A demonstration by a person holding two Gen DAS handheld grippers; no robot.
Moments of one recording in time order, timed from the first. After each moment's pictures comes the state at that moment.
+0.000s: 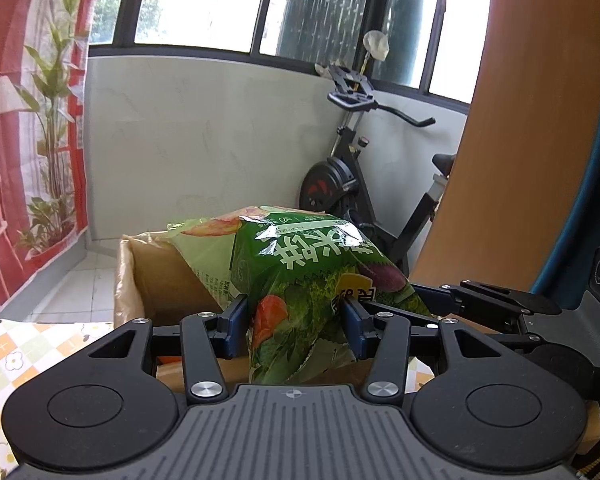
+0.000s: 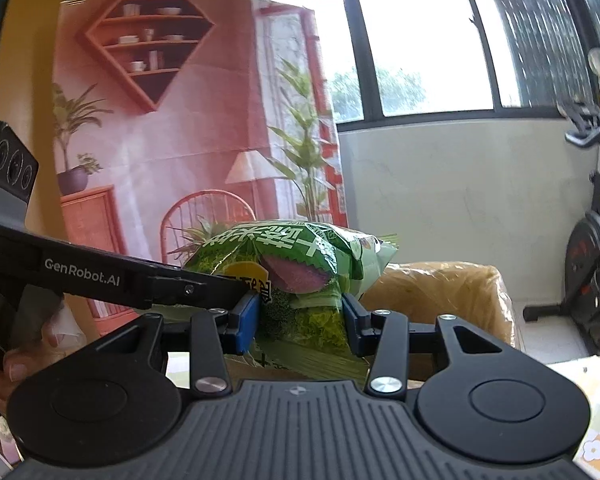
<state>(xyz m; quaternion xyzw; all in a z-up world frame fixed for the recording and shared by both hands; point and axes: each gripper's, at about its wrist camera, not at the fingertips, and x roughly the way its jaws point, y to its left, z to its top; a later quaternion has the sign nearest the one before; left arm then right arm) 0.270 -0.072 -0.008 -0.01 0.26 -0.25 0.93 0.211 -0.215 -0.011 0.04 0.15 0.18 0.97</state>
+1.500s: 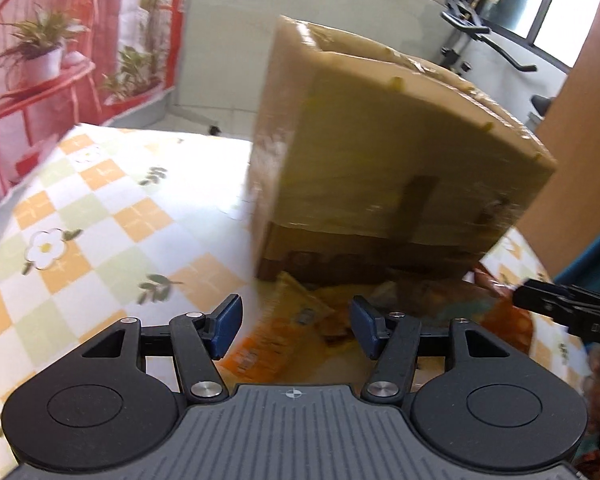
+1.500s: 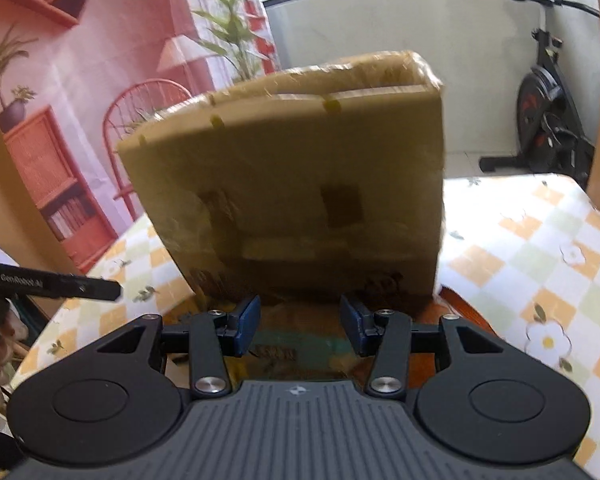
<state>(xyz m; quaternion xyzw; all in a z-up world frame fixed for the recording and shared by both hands) 0.220 0.027 -0.132 -0.06 0.41 -0.12 0.90 0.159 -0.248 -0.100 0.08 0.35 0.10 0.93</state>
